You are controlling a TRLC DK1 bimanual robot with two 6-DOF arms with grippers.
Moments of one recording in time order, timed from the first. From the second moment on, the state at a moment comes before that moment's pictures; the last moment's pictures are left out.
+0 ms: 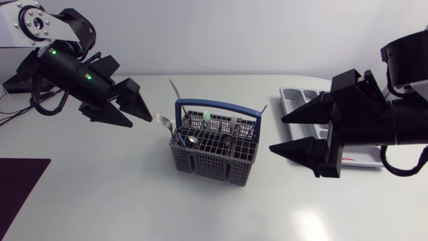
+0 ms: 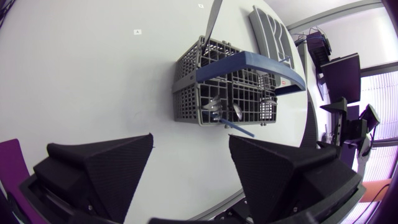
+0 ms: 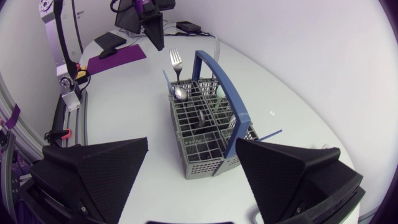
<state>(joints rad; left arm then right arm) -0.13 1.64 1.44 -1.12 0.50 -0.01 0.26 1.04 0.86 -0.58 -0.60 -0.55</state>
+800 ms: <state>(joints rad) -0.24 1.70 1.49 -1.03 0.50 -0.16 0.28 1.00 0.81 -0.56 -0.58 -0.52</state>
